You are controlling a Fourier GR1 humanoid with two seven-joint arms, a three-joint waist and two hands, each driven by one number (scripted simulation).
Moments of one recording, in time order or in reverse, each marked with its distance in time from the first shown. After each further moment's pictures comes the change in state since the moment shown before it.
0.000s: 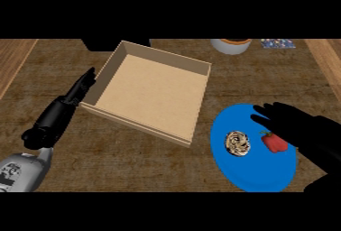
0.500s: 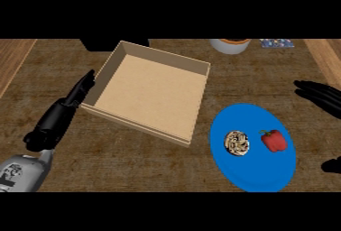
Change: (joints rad) left arm 0.009 0.012 -0.022 0.024 0.015 0.029 -0.036; right arm 0.044 -0.036 -0.217 0.294 -0.195 -0.172 -0.438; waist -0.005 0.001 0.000
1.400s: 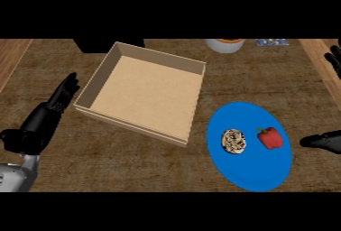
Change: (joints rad) left arm 0.064 0.056 0.035 -0.036 0.101 0.048 0.057; right arm -0.078 0.263 -0.152 0.057 -0.560 -0.144 0.212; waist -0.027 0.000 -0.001
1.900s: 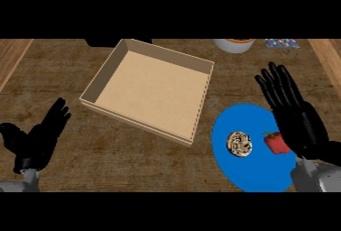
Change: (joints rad) left arm 0.127 -0.083 0.081 0.120 0.174 0.083 0.143; right arm 0.034 0.324 0.201 -0.014 -0.121 -0.066 -0.042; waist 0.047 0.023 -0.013
